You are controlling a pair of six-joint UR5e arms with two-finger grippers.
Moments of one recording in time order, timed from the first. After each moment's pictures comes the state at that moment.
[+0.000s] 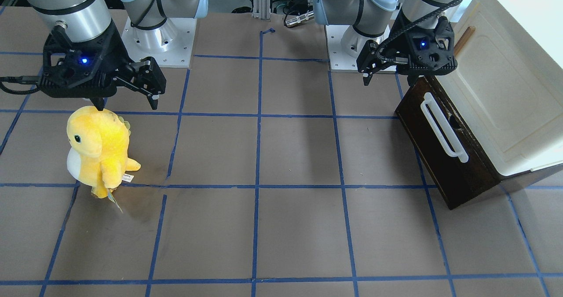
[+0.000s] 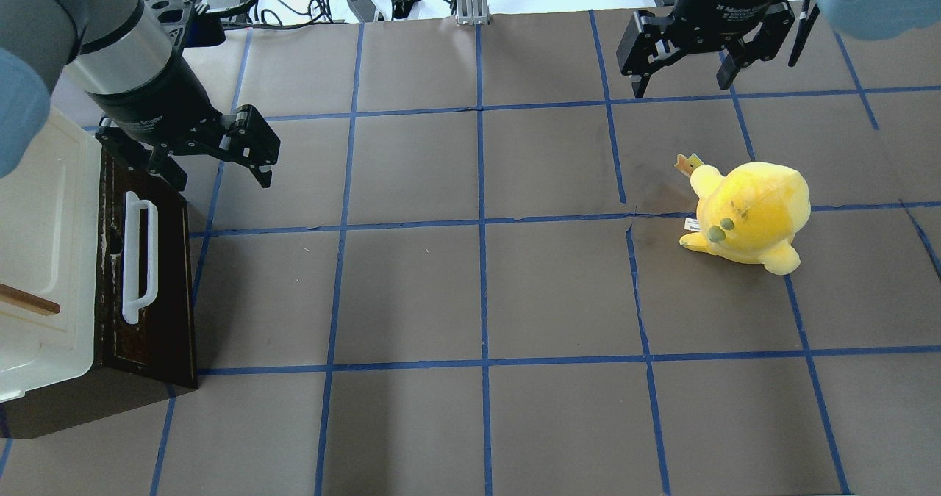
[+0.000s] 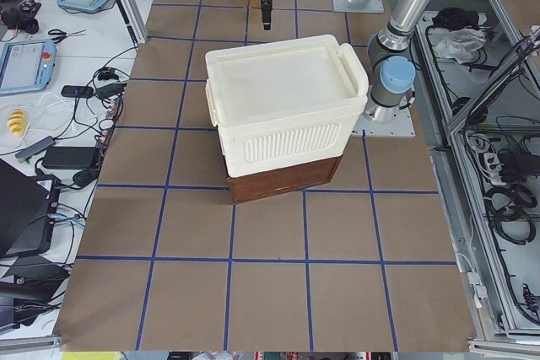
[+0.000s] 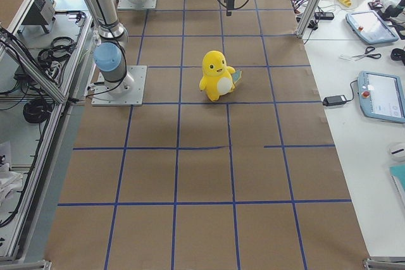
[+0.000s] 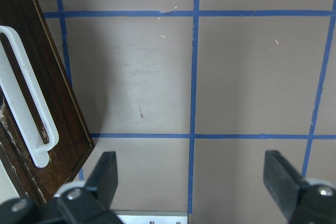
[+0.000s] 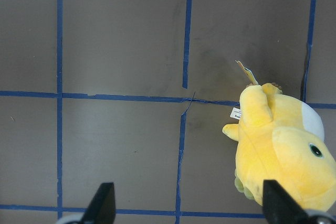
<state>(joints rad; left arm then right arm) -1.54 -1.50 -1.62 -1.63 1.60 0.02 1.60 -1.48 1.44 -1.57 -1.58 -0.02</state>
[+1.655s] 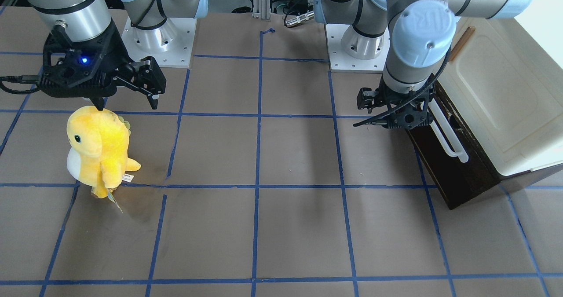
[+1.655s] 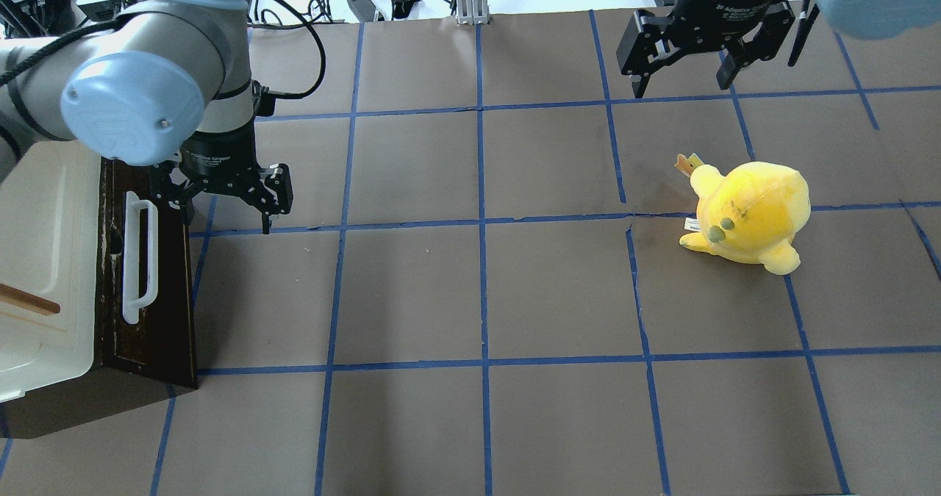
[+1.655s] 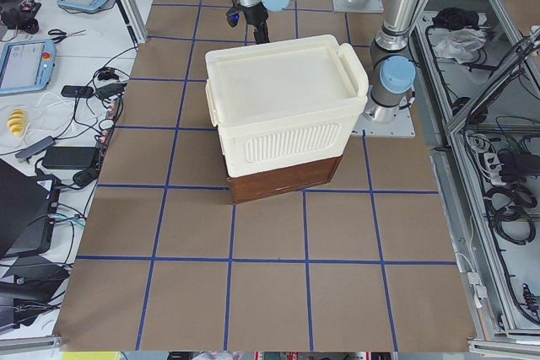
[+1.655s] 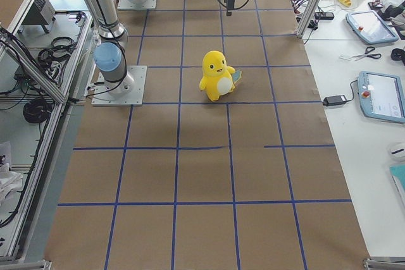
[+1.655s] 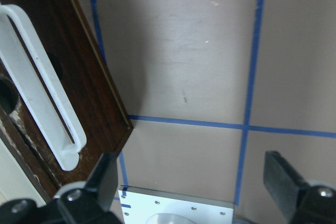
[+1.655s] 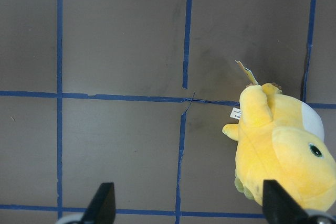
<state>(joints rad) -1.60 -1.74 -1.68 -1.64 1.93 -0.10 1.60 -1.48 1.44 -1.57 -1.58 -0.02</state>
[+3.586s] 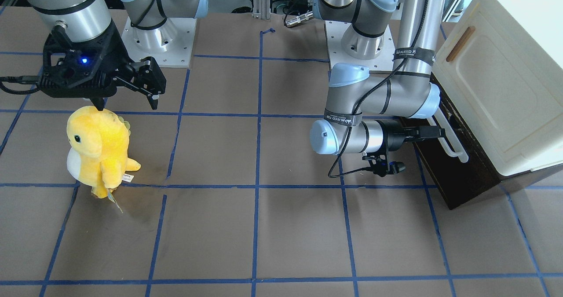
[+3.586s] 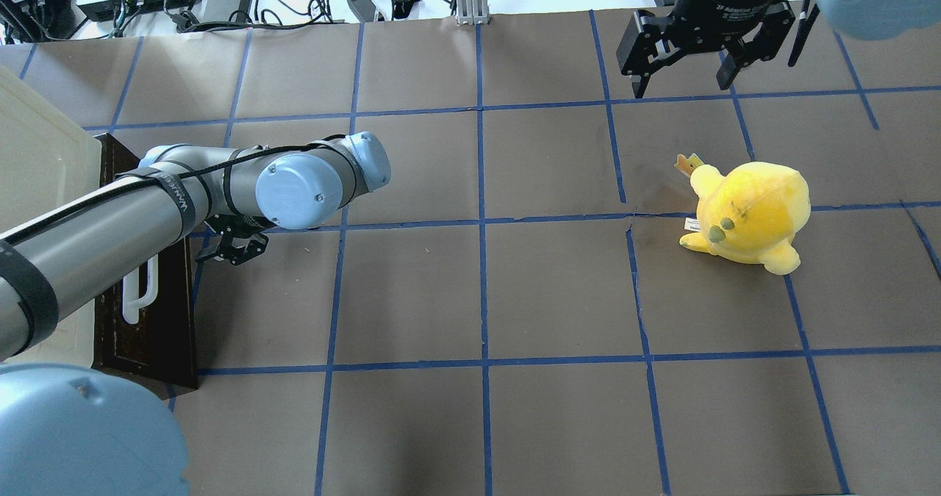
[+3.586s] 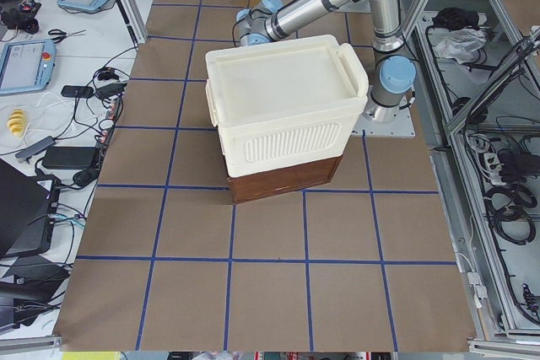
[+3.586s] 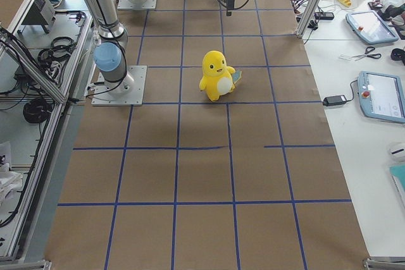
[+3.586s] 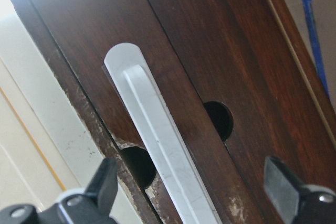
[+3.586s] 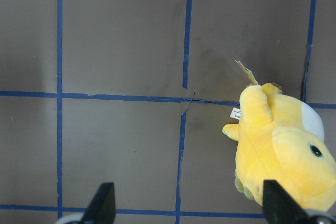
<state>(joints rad) -1.67 -2.01 -1.84 -1.72 2.75 -0.46 1.60 -1.48 1.44 -1.57 -1.58 -0.02</state>
